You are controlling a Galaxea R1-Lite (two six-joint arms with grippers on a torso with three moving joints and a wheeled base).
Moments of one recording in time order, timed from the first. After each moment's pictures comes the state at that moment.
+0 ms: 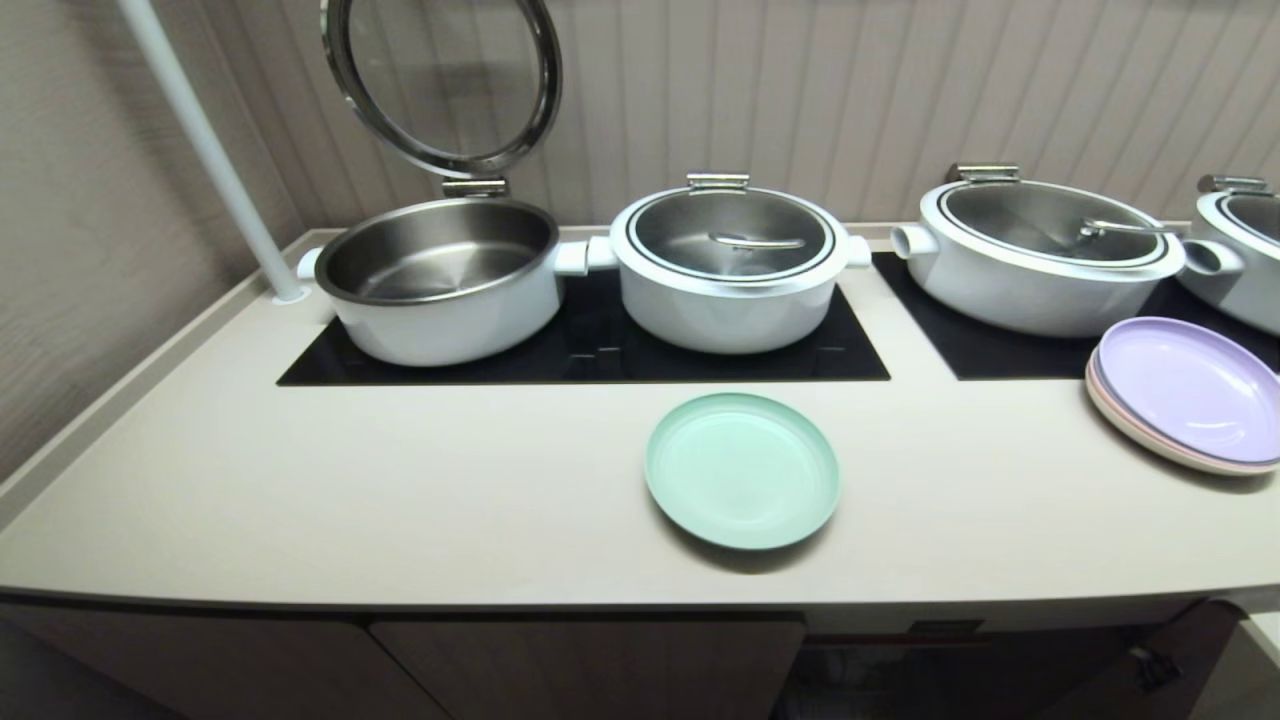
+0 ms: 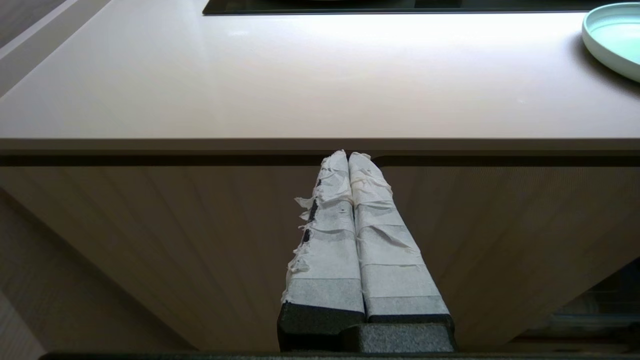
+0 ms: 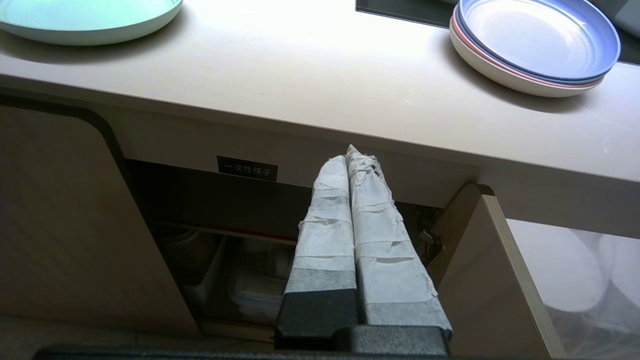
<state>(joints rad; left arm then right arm) 0.00 0.00 0.00 0.00 0.01 0.00 0.00 0.00 0.00 0.00 0.03 -0.17</state>
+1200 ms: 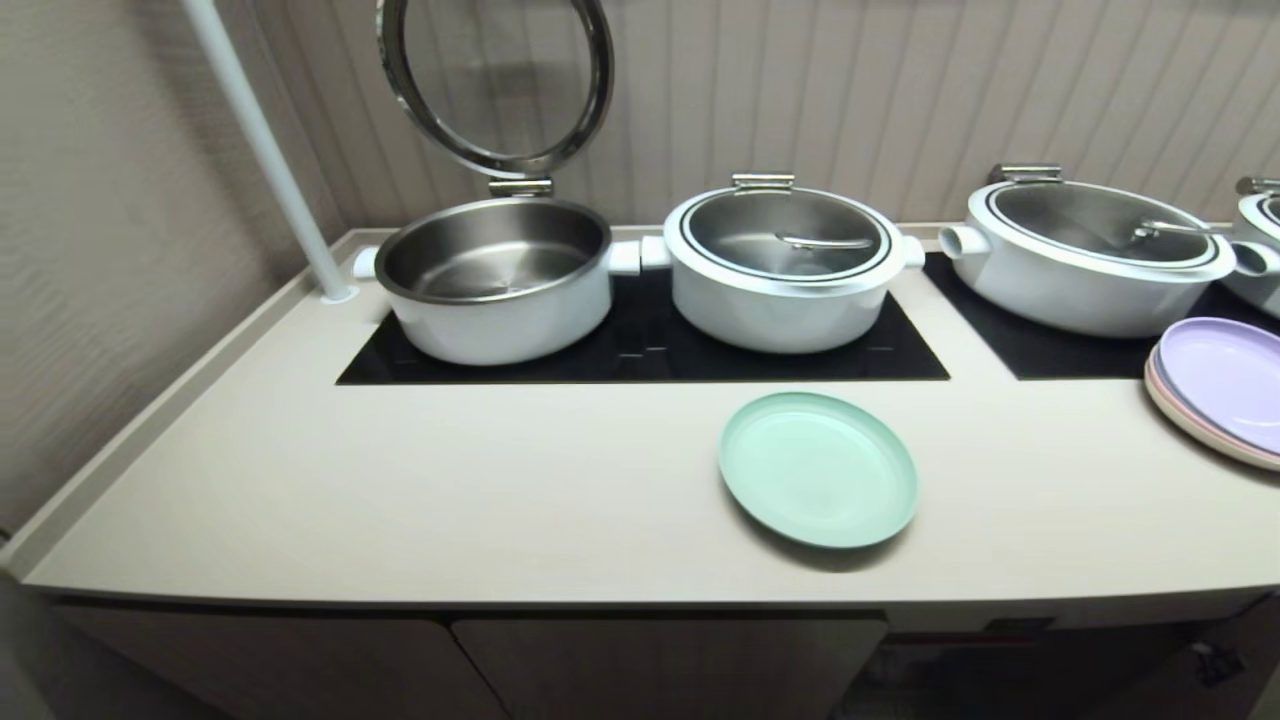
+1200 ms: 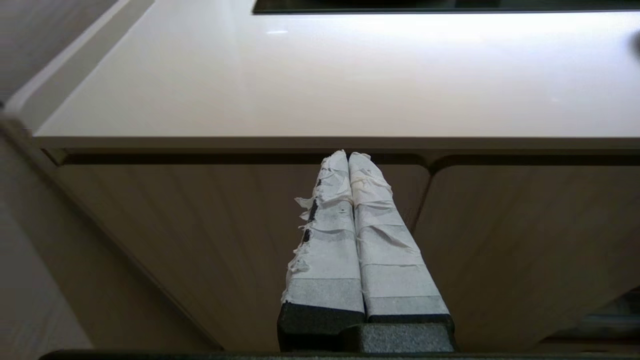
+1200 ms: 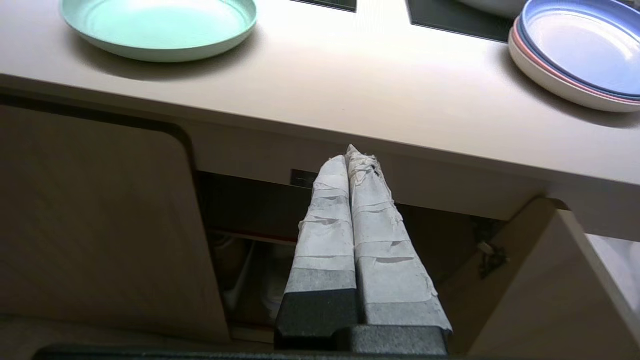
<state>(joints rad) 0.00 0.00 0.00 0.00 0.01 0.00 0.00 0.00 0.00 0.00 0.03 -0.17</state>
